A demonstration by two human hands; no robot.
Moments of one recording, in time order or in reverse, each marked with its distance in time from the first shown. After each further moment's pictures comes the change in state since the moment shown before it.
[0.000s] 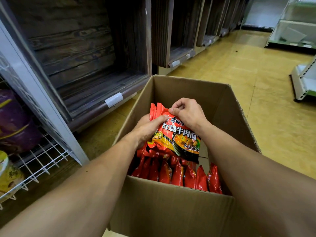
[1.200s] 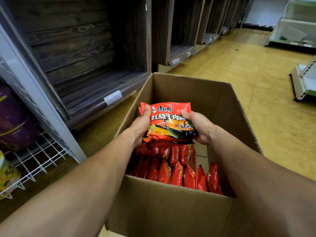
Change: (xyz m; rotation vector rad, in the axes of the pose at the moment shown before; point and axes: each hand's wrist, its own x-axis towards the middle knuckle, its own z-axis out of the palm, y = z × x) left_hand 0.010 0.002 -0.005 -0.257 0.099 -0.291; right_hand -0.015 0.026 -0.007 0.725 -0.296 0.520
